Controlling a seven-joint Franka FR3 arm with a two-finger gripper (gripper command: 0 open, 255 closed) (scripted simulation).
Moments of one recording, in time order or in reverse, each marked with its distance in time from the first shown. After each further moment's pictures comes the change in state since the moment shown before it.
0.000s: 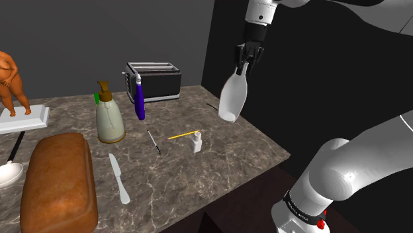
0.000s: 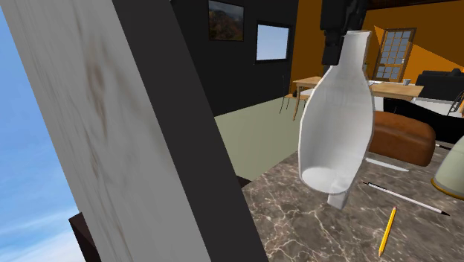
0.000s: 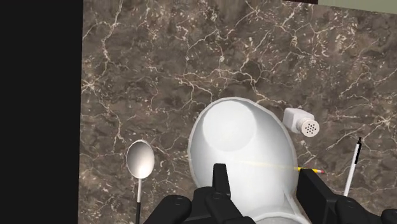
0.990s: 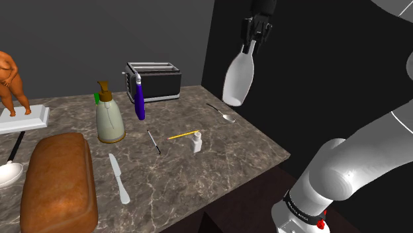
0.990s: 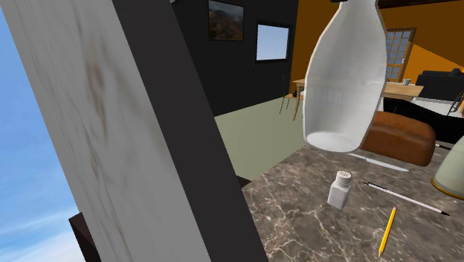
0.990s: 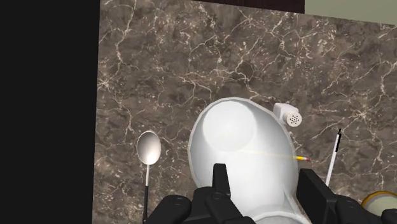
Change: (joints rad) arm 0.001 0.085 -0.001 0.291 0.001 -0.207 0.002
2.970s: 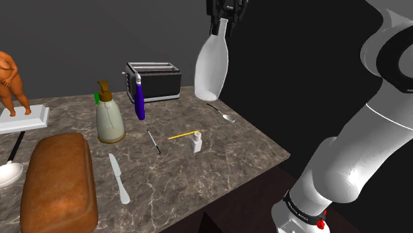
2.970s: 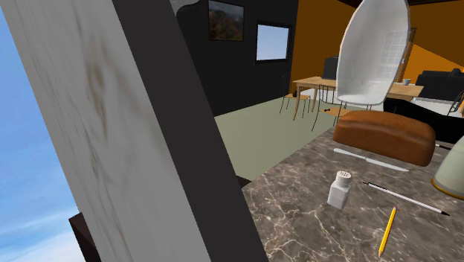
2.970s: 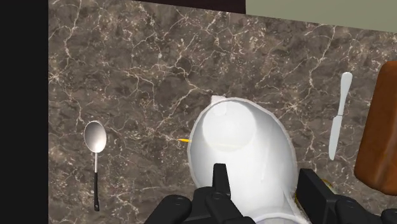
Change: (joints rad) arm 0.123 0.241 0.186 0.391 0.034 -0.143 0.322
